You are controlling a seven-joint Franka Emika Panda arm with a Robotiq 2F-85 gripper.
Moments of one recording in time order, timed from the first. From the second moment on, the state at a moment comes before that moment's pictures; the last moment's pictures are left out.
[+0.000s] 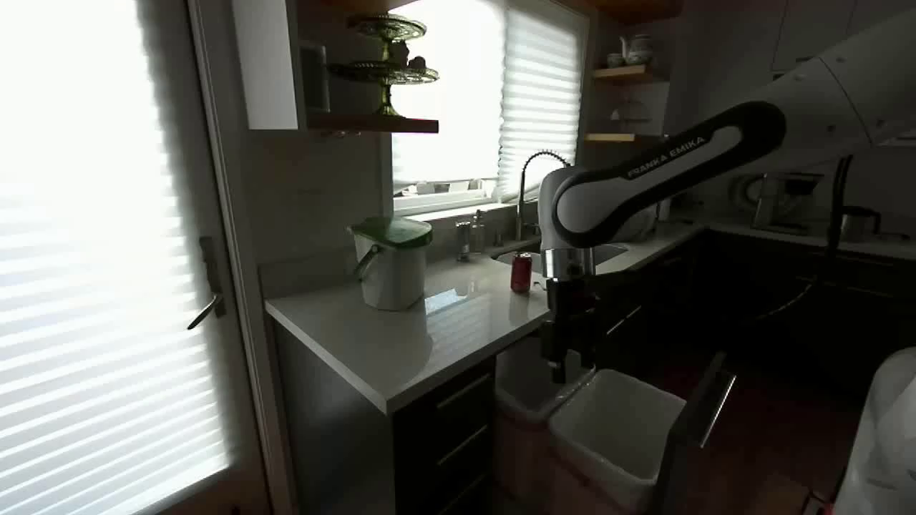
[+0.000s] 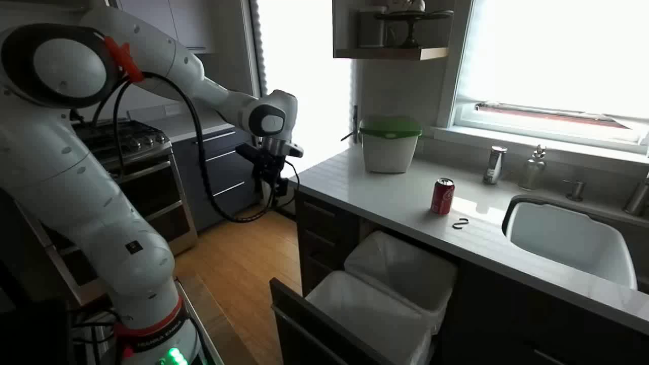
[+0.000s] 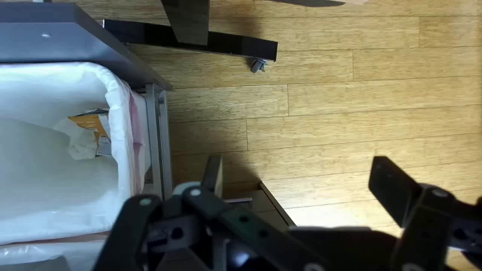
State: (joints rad) arm 0.13 -0.26 0.09 -2.40 0.17 1.92 0.02
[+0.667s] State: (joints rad) arm 0.13 -0.25 0.09 -2.40 0.16 1.93 0.02
